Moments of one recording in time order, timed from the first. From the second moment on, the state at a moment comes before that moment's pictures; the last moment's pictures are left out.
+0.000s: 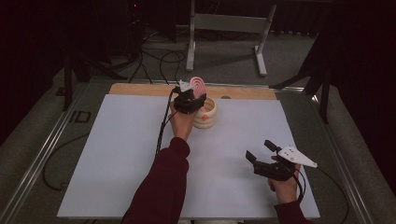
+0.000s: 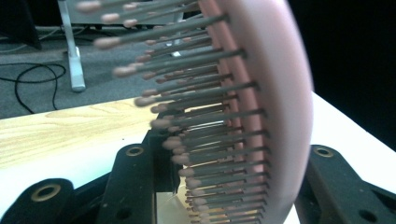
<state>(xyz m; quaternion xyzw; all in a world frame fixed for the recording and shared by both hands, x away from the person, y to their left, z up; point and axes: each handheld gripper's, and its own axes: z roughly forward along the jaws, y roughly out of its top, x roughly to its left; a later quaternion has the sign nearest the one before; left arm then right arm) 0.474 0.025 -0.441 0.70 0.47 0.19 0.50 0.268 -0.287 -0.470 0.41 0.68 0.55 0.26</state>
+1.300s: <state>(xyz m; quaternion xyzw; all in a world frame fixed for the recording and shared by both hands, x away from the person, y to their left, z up) 0.469 0.053 -0.447 0.69 0.50 0.21 0.48 0.268 -0.285 -0.471 0.41 0.68 0.55 0.25</state>
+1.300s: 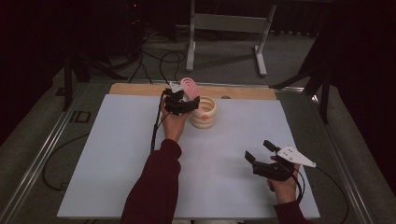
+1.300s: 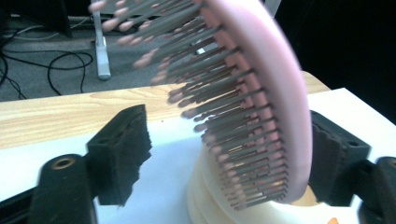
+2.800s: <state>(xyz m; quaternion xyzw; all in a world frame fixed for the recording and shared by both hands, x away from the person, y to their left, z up) 0.407 0.099 -0.429 0.74 0.42 0.21 0.47 0.269 -0.278 -0.473 0.41 0.69 0.55 0.25</state>
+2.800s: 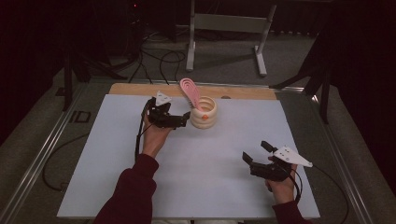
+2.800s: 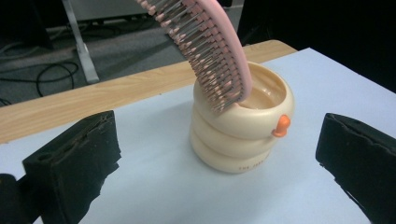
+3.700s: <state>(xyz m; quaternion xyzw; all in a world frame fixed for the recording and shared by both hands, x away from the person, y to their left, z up) 0.342 0.153 -0.422 0.75 0.38 0.22 0.49 0.269 -0.278 -0.474 0.41 0.69 0.54 0.26</state>
